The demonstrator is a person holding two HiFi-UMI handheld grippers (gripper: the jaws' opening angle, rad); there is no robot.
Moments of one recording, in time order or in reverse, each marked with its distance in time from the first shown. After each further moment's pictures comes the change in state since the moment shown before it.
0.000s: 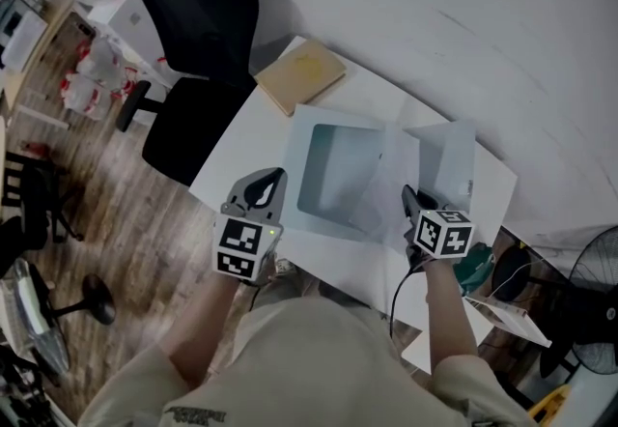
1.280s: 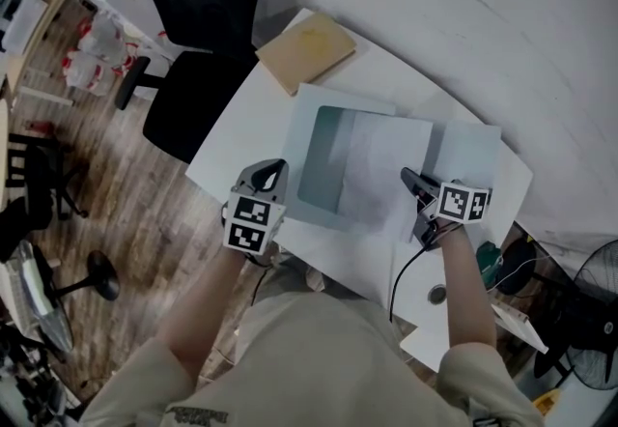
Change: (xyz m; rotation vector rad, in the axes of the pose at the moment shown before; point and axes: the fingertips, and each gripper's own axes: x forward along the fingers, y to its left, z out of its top) left arm 0.058 0.012 -0.096 -0.041 0.216 0.023; right arm 0.069 -0.027 -0.026 0.312 0.112 0.355
